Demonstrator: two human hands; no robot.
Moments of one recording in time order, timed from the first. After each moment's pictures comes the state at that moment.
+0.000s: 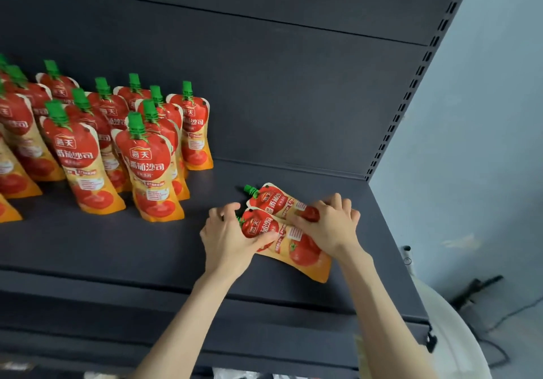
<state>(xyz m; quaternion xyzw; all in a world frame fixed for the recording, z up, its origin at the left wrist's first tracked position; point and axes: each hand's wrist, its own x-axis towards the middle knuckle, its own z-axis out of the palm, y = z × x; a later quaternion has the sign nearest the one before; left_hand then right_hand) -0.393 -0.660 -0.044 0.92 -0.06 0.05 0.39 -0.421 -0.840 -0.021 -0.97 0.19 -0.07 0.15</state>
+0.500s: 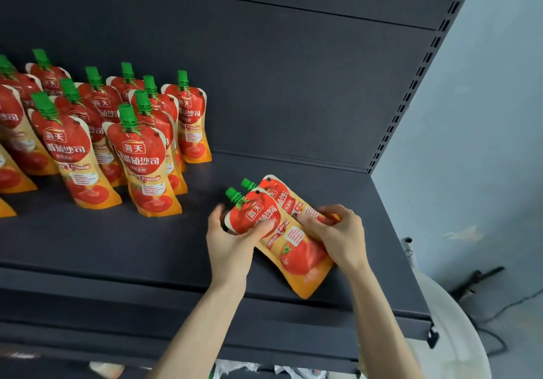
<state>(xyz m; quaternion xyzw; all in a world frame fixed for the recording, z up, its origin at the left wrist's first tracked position) -0.420 -0.670 -0.037 0.63 0.07 -0.02 0.77 -0.448 -0.836 -0.031 -0.80 0.25 -0.15 0.52</state>
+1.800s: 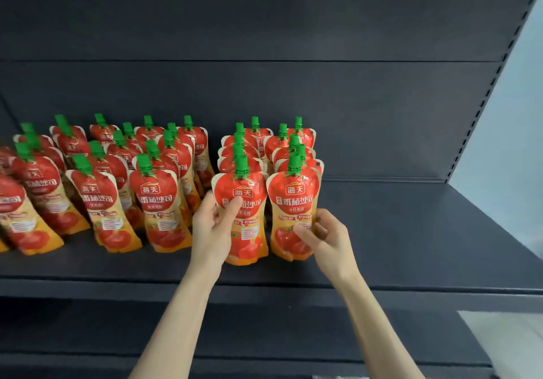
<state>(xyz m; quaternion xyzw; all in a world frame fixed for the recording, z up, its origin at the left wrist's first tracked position) -0.340 -0.390 0.016 0.66 -0.16 0.06 0.73 -0.402 -0.563 -0.016 -0.72 0.05 -0.23 0.66</state>
